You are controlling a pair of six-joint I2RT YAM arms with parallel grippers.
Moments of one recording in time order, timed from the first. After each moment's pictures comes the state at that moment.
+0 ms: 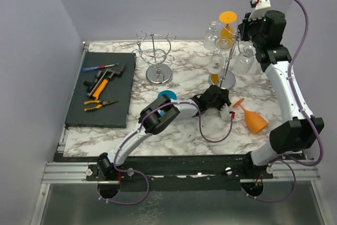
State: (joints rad) left arm -0.96 2.57 1.79 0.43 0.18 1.55; right arm 0.09 1.54 1.65 -0.25 -0.08 -0.11
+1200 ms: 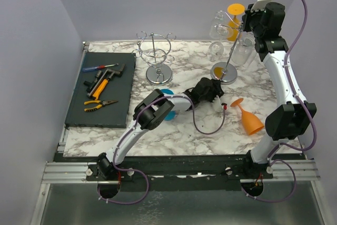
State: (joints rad) left arm -0.88 2.55 1.77 0.43 0.17 1.61; right arm 0.04 1.72 1.80 -0.19 -0.05 -0.12
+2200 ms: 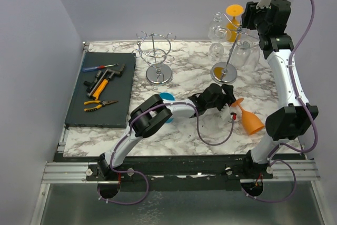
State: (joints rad) left arm -1.00 2.34 1.61 0.36 0.16 1.56; right arm 0.03 1.72 1.88 -0.29 -0.04 -0.07
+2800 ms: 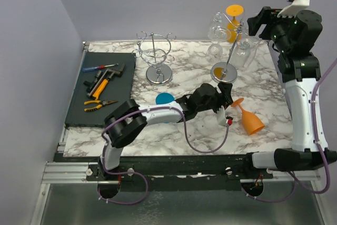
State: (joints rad) left arm -1.04 2.02 1.38 0.35 0.14 1.60; right arm 0.03 1.39 1.78 -0.41 -0.09 0.11
